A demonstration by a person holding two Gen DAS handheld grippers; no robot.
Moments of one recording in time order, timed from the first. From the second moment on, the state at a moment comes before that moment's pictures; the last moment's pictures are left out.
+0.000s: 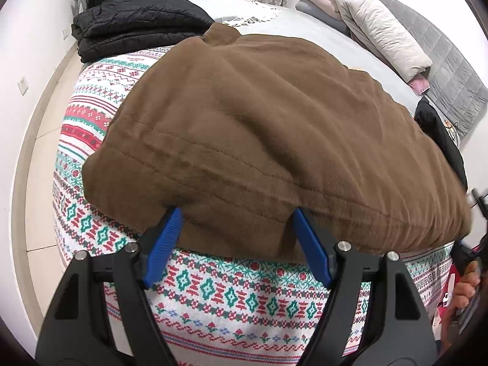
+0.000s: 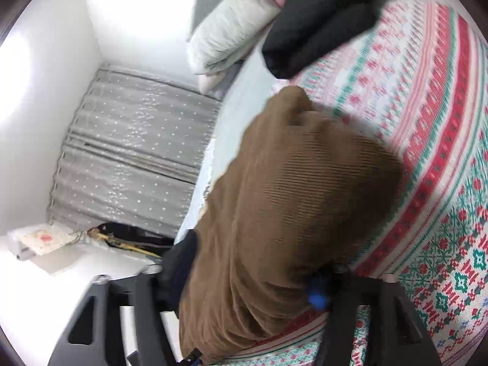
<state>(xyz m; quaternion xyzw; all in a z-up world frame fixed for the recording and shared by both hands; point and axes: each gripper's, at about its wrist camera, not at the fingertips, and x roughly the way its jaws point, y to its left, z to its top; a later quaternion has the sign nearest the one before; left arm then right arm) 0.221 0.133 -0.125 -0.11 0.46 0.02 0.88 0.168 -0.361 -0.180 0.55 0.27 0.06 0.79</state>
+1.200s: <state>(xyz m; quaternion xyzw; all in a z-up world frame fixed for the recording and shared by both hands) 0.249 -0.013 -0.117 0.14 0.45 -0.02 0.88 0.209 -0.247 -0.066 0.24 0.24 0.02 0.94</state>
